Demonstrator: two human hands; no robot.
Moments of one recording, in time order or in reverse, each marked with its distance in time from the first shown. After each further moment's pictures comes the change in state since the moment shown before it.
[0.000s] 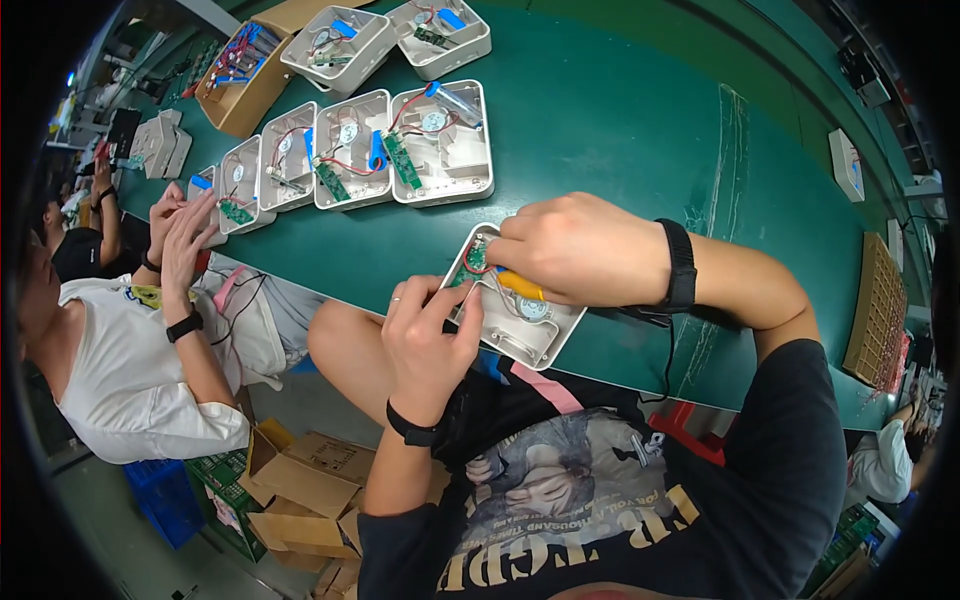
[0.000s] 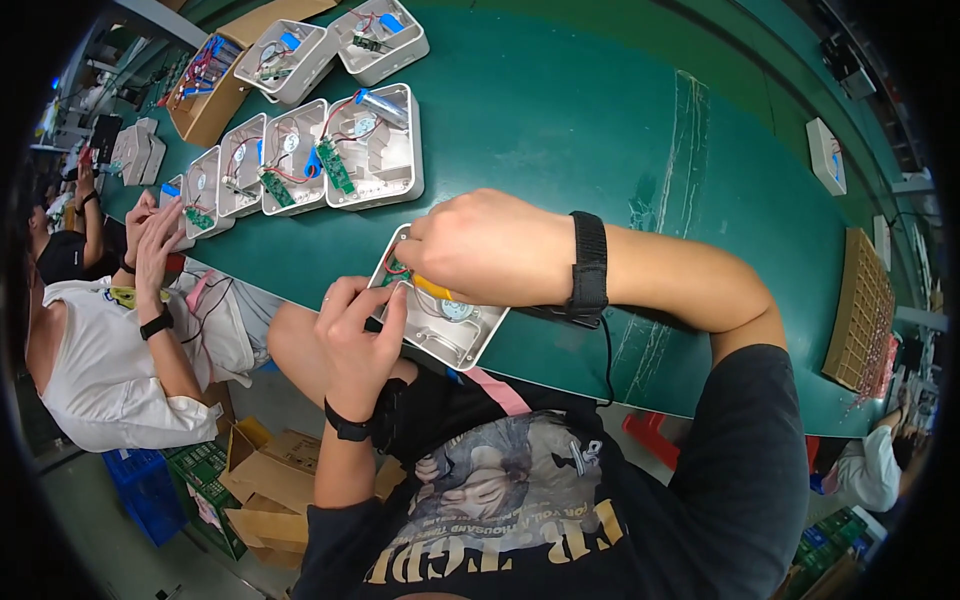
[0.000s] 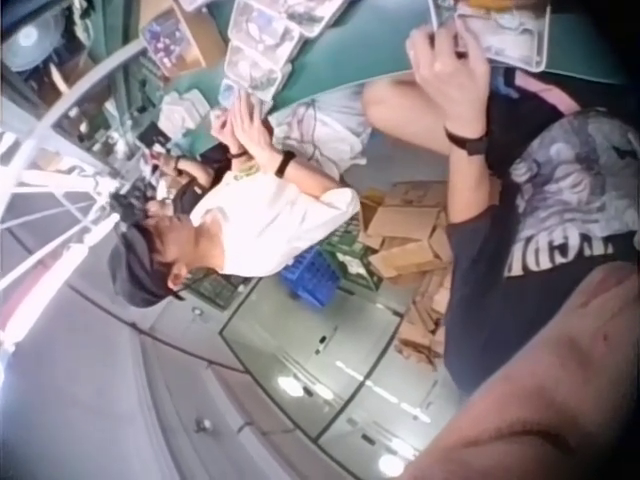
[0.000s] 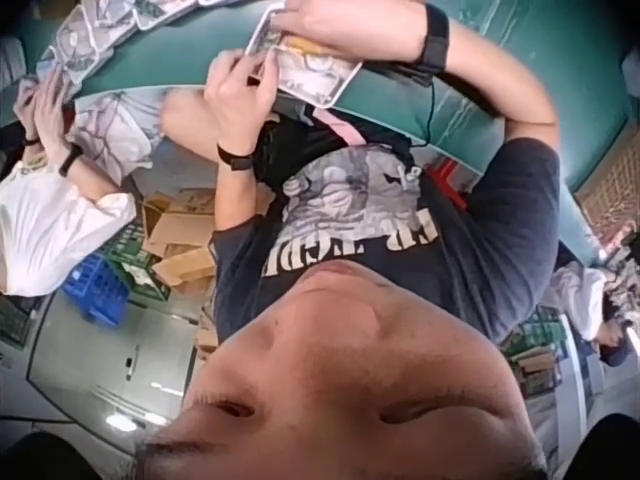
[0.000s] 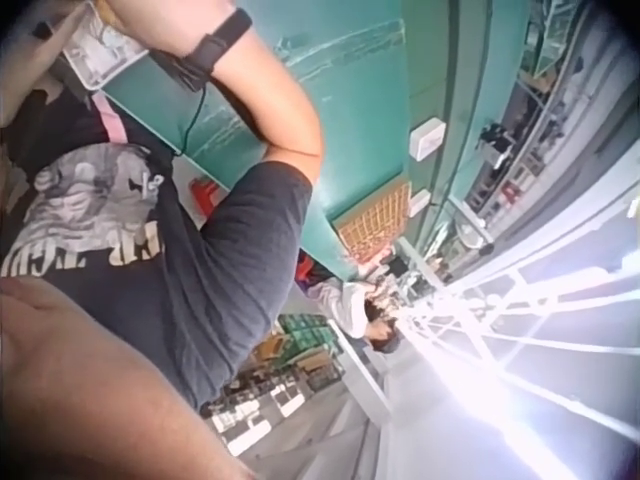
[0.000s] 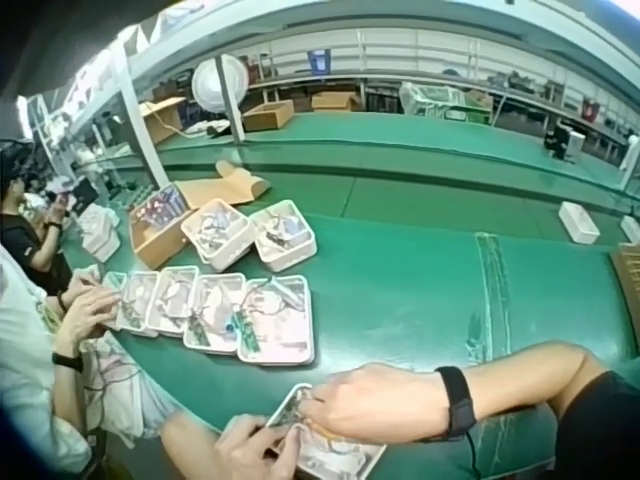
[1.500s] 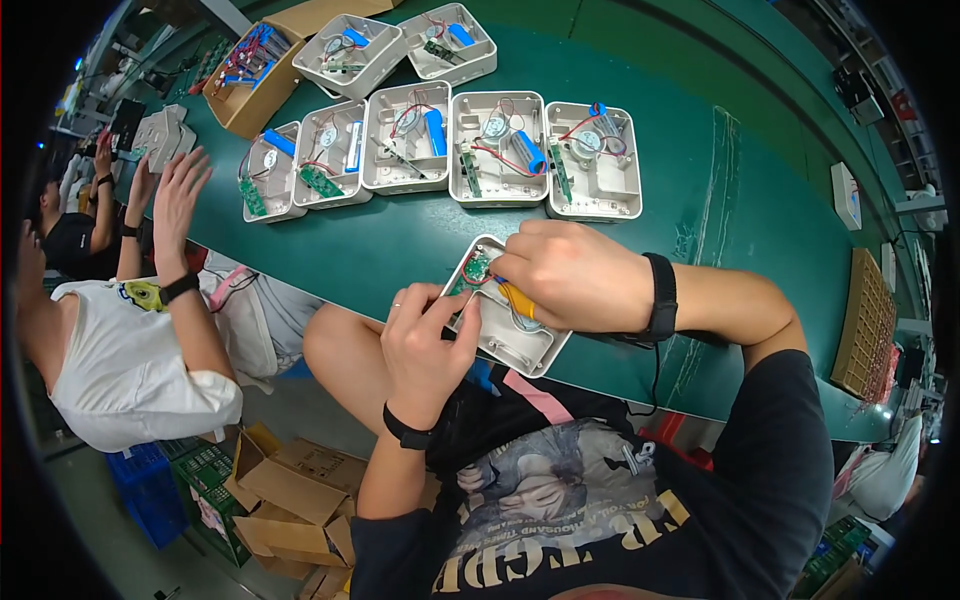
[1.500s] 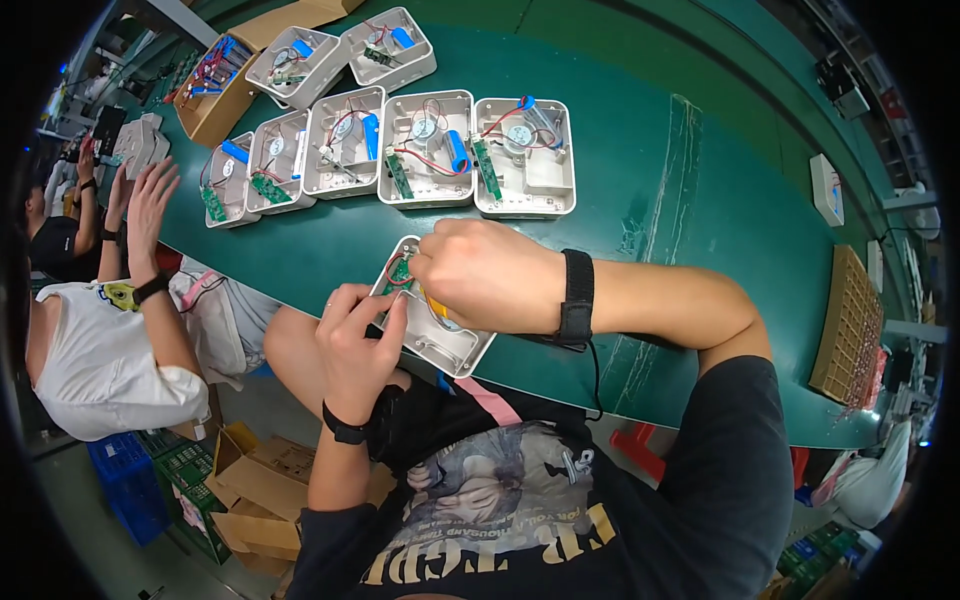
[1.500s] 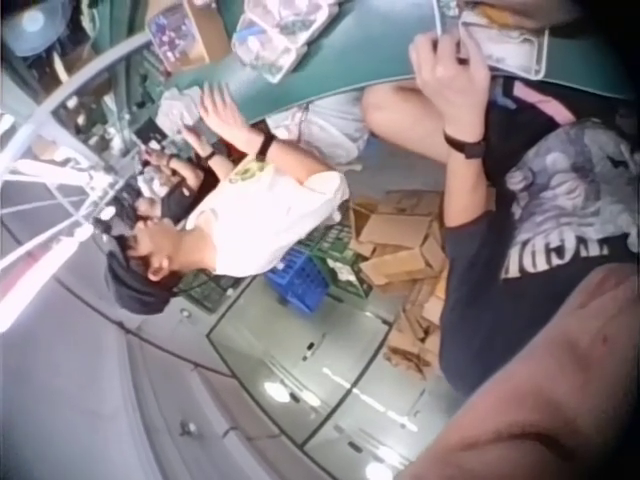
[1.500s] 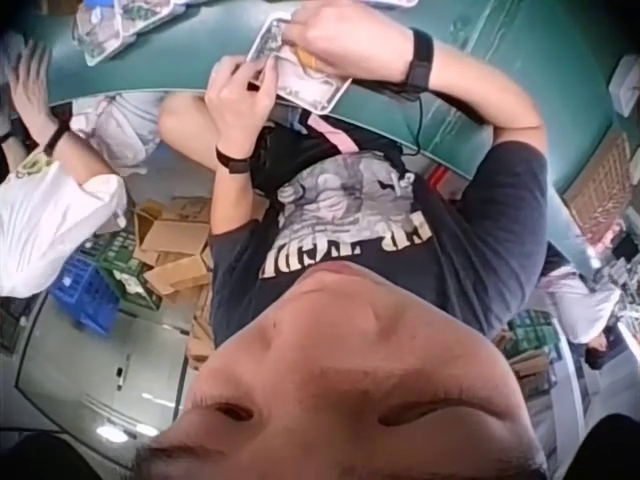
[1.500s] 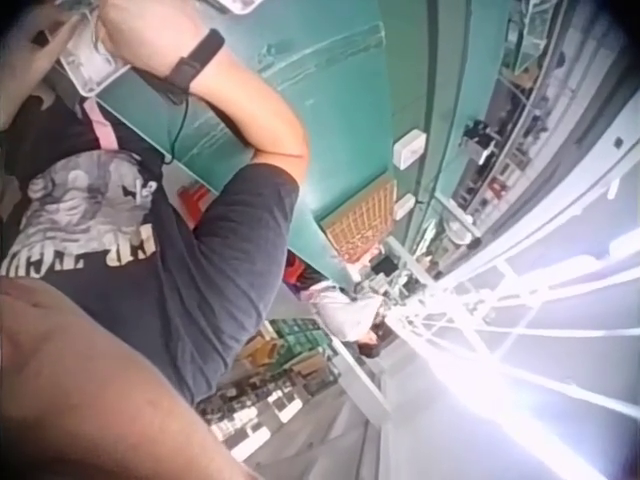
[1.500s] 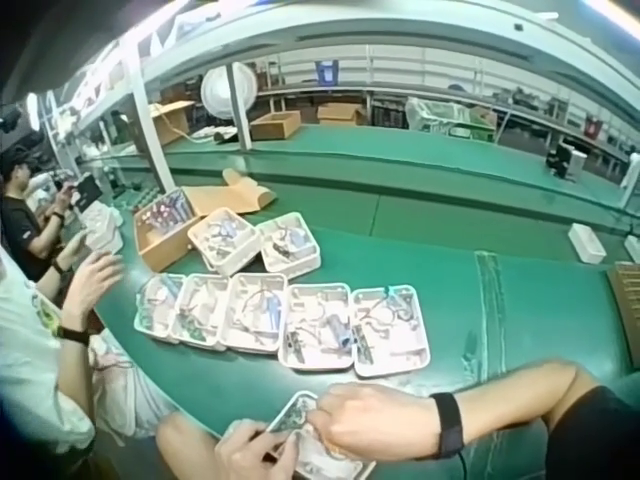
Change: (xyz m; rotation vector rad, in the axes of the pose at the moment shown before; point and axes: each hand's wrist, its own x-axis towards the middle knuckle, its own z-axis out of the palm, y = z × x) left_hand -0.005 -0.087 -0.096 -0.066 0.027 -0.023; right_hand 0.114 -0.073 0.022 -0.117 -0.029 -0.001
